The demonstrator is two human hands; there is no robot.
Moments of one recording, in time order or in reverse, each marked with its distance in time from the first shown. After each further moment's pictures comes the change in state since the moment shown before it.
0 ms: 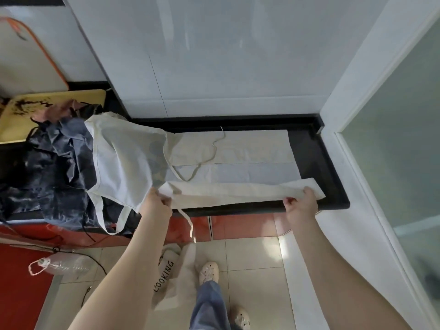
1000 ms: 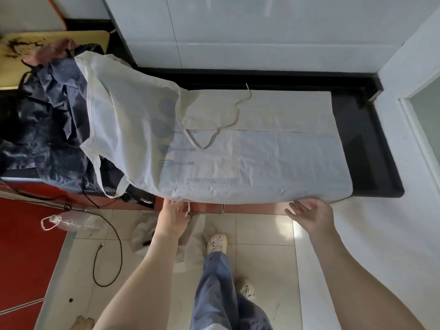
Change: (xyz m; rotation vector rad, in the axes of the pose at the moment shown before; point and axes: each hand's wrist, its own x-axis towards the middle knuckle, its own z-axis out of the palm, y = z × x) left_hand 0.080 -0.120 -0.053 -0.047 -0.210 -0.231; right_hand 0.078 0.078 -0.065 -0.114 -0.082 0.363
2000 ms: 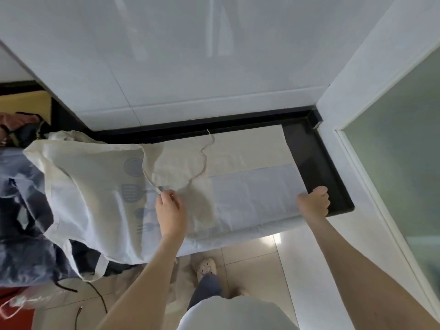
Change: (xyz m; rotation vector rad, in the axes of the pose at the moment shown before) left_hand 0.011 0.081 0.132 1.047 0.098 0.841; right_hand -0.010 -0.097 0.077 -1.261 0.740 -0.630
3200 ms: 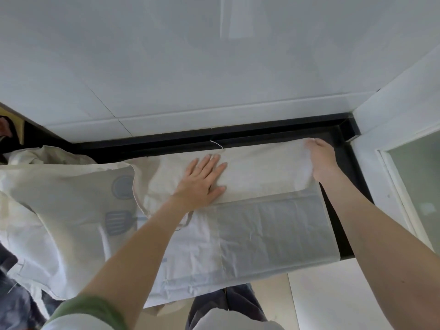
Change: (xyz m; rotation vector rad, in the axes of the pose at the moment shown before) left_hand 0.143 0.047 0.065 0.797 -0.552 0.834; right_hand 0.107 -0.163 0.030 0.498 -0.335 -0.049
